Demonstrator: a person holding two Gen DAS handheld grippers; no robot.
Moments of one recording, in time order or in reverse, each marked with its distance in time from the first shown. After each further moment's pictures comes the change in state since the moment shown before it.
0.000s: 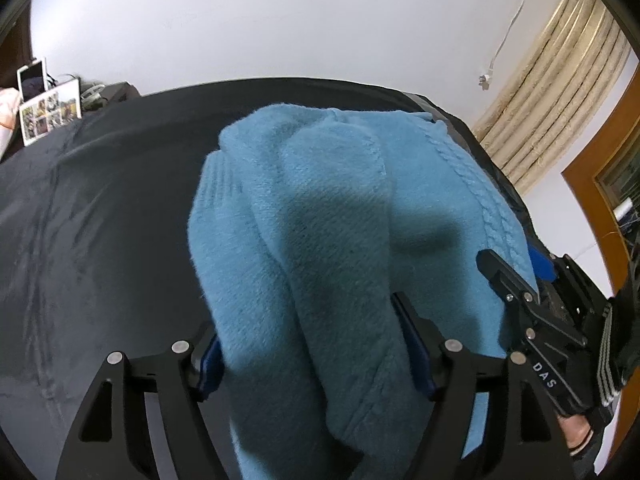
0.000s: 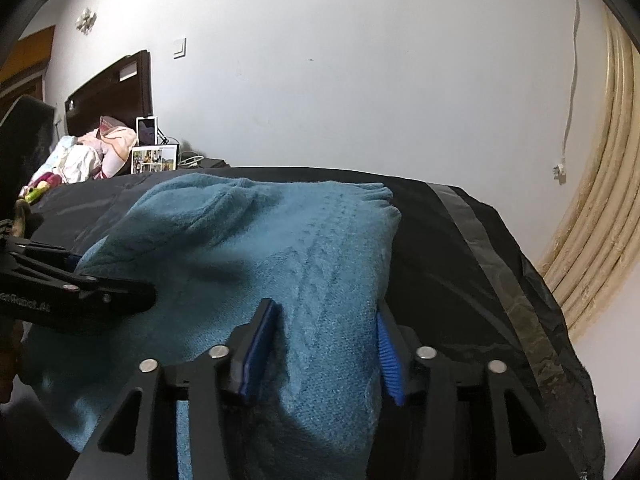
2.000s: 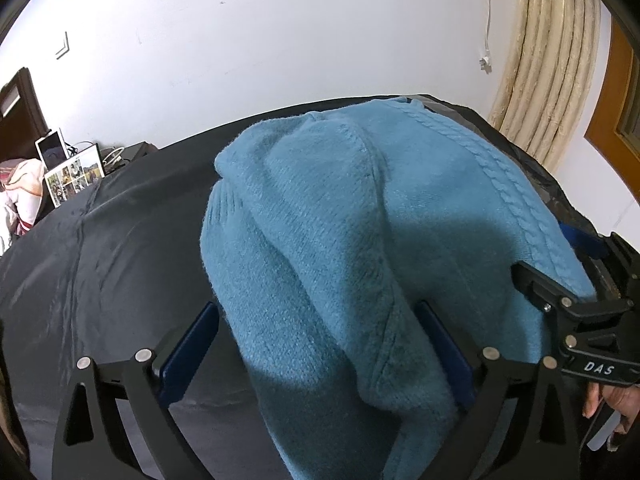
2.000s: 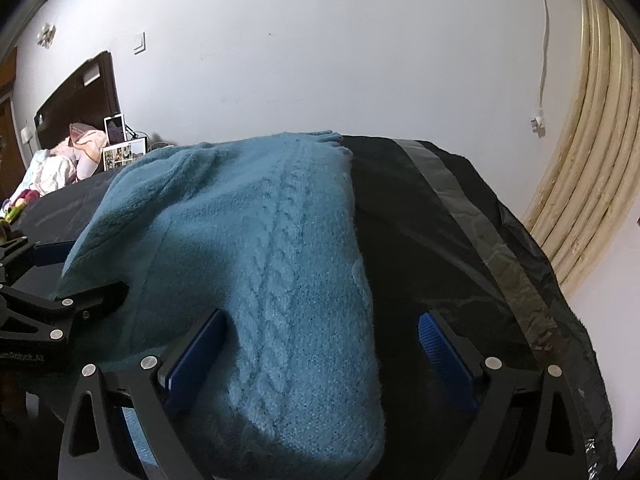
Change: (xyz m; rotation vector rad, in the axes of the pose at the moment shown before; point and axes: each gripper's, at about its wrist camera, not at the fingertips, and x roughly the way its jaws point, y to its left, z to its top) left arm 0.018 -0.040 -0.012 0.151 -0.118 0.175; right arm 0.002 -0.020 -0.021 0.101 0.106 -0.054
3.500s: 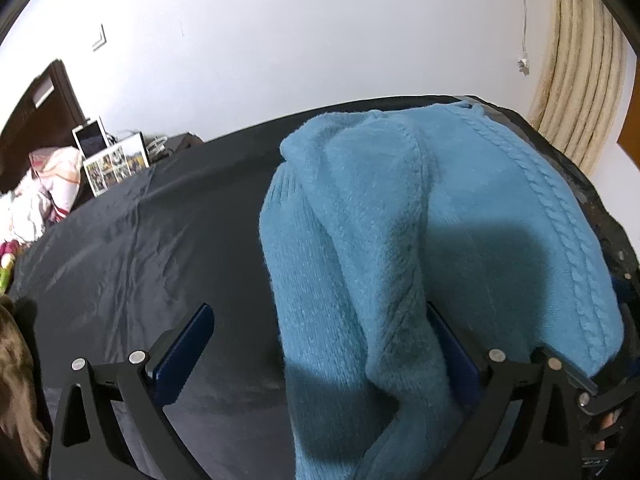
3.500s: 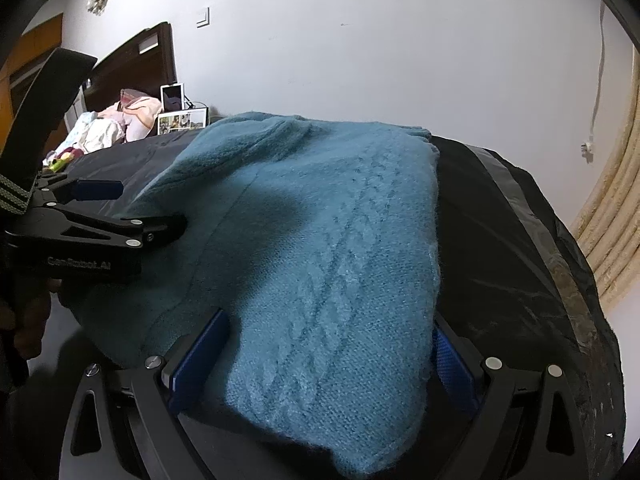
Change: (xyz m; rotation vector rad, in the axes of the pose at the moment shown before) left arm -0.010 0.031 -0.007 -0.036 0.011 0.144; right arm -0.007 0.052 -0.017 -0.144 0.018 0.123
